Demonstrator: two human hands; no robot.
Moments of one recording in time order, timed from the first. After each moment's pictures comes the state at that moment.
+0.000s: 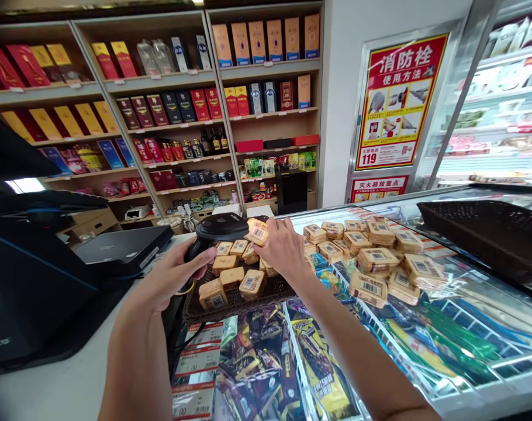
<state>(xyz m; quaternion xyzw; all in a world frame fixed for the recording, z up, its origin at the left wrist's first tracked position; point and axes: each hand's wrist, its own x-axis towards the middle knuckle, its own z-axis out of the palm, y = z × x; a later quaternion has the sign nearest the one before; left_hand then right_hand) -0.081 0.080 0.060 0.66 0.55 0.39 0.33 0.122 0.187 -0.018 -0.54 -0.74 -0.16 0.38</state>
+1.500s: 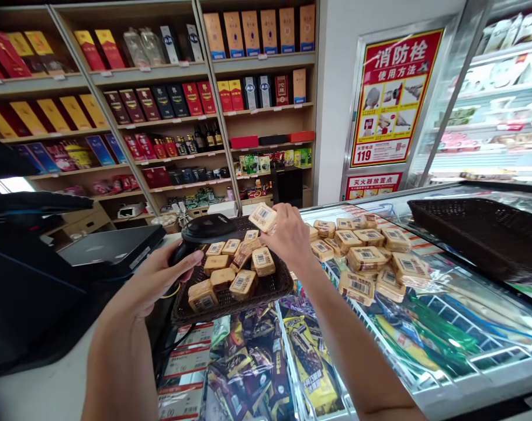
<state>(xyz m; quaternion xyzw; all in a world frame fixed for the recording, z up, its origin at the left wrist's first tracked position) -0.081 0.083 0.060 0.65 0.57 0.40 0.31 0.160 0.198 0.004 -0.52 -0.70 -0.14 0.47</state>
